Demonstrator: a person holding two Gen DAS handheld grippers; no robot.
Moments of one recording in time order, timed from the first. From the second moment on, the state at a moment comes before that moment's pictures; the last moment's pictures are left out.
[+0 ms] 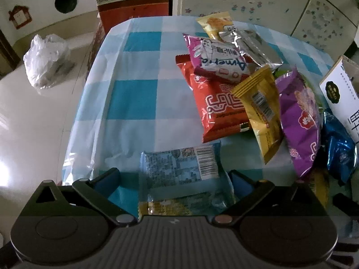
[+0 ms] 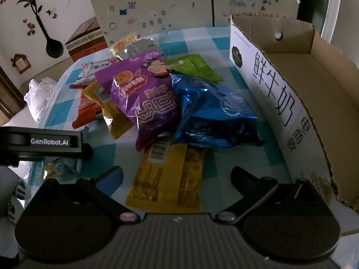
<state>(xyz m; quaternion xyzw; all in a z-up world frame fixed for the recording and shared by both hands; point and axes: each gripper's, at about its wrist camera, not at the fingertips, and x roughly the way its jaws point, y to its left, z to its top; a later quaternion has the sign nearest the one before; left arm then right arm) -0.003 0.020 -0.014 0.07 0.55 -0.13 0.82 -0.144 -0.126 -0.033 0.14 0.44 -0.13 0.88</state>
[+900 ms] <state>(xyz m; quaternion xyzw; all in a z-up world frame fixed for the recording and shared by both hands) -0.022 0.019 -0.006 0.09 0.53 -0.16 0.83 -0.145 -0.126 -0.030 0.11 0.42 -0.14 0.89</state>
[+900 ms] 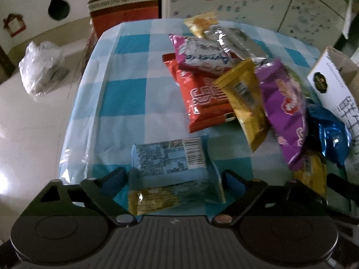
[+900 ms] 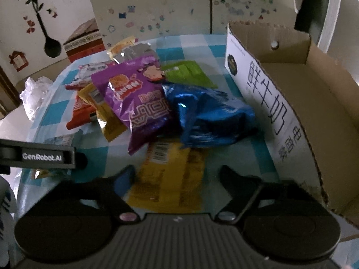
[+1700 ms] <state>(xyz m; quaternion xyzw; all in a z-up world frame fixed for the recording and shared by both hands) -0.079 0.056 0.026 0.04 0.48 -0.19 0.86 -0.199 -0.112 -0.001 0.16 0.38 -0.05 0.91</state>
